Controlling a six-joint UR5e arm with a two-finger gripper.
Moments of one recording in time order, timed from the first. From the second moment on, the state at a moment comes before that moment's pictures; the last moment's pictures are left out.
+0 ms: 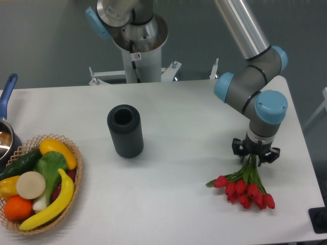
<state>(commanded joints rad) 2.76 -2.20 -1.57 -0.79 1.52 0.98</state>
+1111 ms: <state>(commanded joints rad) 2.82 -2.10 -1.36 -1.13 1.52 1.18</state>
